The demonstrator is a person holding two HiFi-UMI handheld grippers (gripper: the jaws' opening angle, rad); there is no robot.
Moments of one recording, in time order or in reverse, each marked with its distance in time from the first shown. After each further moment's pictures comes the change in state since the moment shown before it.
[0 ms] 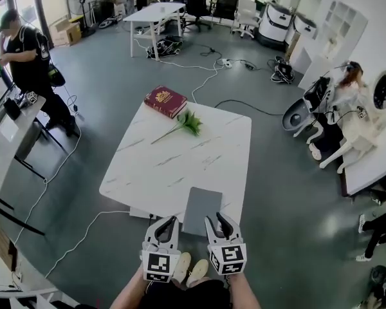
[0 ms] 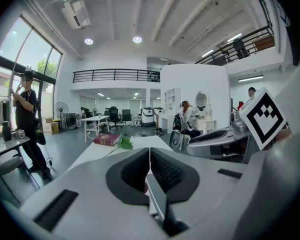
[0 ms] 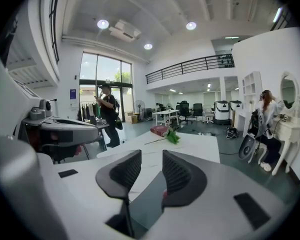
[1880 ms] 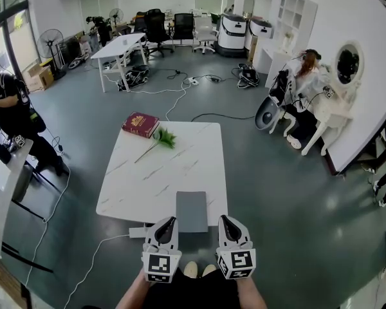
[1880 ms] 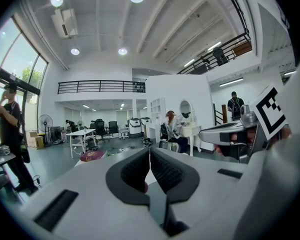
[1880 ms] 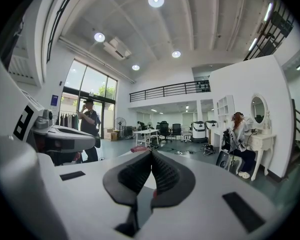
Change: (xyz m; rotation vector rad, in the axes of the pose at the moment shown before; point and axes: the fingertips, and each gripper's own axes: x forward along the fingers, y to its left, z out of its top) left arm -0.064 -0.067 0.048 0.119 -0.131 -0.142; right arm -0.150 -0.012 0.034 0.023 -0.248 -0.260
